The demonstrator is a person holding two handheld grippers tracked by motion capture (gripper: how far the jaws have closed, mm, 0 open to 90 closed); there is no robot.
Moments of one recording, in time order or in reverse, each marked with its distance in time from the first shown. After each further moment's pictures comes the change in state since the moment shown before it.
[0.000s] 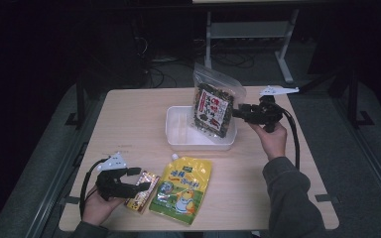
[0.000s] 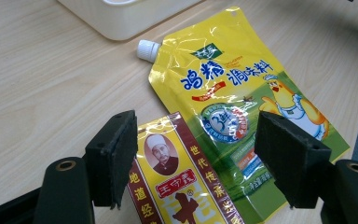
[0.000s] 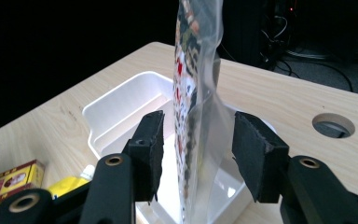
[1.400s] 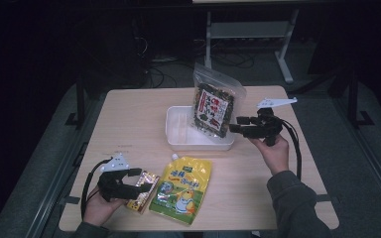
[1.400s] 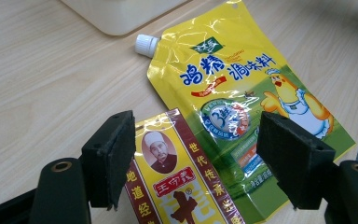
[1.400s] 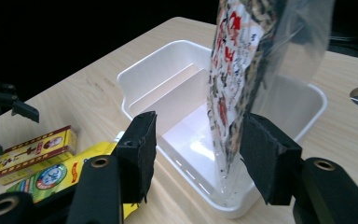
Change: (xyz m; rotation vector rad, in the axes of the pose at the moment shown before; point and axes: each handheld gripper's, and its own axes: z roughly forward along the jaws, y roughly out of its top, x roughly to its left) left arm -0.003 0.000 0.003 0.021 0.013 0.016; right arm 0.030 -0.018 -0.011 0.078 0.057 -0.017
